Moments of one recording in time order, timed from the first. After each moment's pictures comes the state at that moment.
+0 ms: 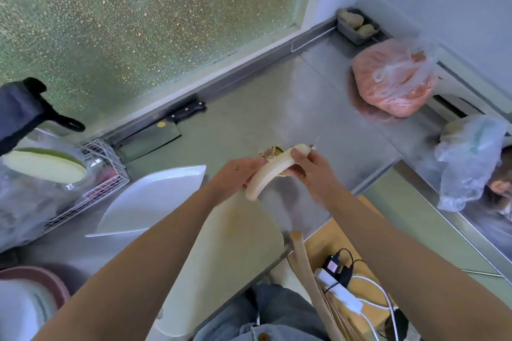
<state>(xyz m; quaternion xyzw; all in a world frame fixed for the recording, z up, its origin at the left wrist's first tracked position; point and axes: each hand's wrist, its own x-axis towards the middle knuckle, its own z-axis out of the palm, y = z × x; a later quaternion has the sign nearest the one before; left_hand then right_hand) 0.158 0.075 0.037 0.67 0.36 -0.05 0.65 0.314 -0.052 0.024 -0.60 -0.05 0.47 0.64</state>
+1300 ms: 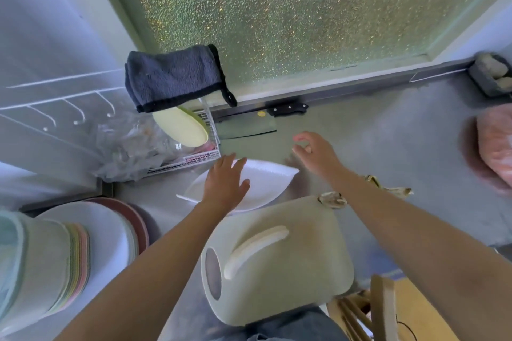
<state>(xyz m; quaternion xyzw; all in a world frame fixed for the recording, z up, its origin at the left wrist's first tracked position) -0.021 0.150 -0.009 0.83 0.52 -0.05 0.19 0.214 0.132 0.004 -0.77 -0.52 0.31 0.22</state>
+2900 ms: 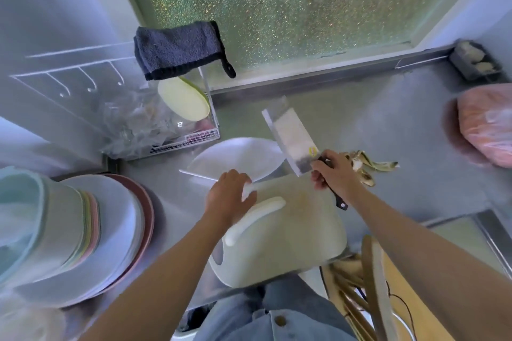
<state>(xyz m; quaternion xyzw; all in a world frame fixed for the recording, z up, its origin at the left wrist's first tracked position) -0.045 0.065 -0.015 0.82 0.51 0.04 0.26 0.207 0.019 0.020 -0.75 -0.31 0.45 0.37</state>
